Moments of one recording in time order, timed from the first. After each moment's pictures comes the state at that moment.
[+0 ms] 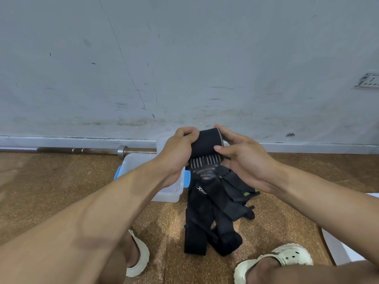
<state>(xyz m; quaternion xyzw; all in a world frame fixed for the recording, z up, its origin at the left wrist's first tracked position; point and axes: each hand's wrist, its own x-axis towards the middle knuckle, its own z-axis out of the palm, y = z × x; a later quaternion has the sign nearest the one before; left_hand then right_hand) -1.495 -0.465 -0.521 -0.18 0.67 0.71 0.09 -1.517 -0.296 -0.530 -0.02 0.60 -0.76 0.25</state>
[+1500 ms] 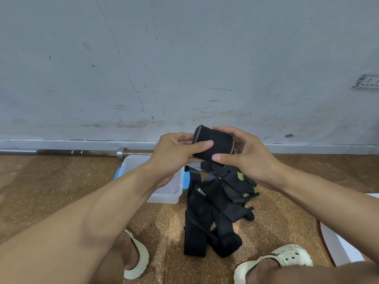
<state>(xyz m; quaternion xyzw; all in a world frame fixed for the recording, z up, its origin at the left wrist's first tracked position) -1.490 -0.474 -0.521 -0.09 0.65 0.75 0.09 -1.517 -0.275 -0.530 -0.13 0.75 -0.63 0.16</state>
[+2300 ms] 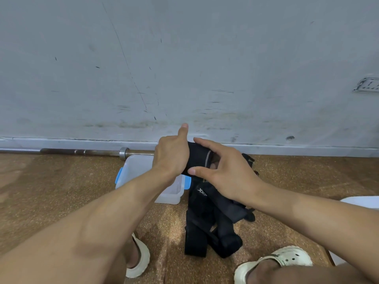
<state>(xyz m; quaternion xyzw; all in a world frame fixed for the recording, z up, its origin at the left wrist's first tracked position) -1.498 -0.467 -0.527 -0.27 0.77 0.58 -0.04 -1.483 -0.318 -0.531 -0.18 0.85 -0.48 0.09</state>
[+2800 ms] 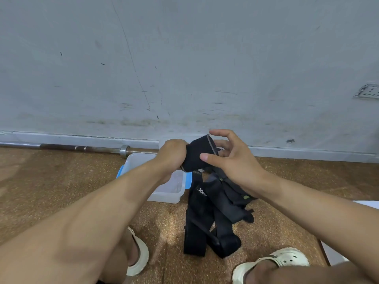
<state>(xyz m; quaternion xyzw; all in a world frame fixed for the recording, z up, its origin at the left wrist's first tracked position) -1.501 -0.490 -0.540 -0.22 0.79 0.56 0.11 -1.501 -0.318 -0.531 -0.09 0.76 -0.63 0.14</state>
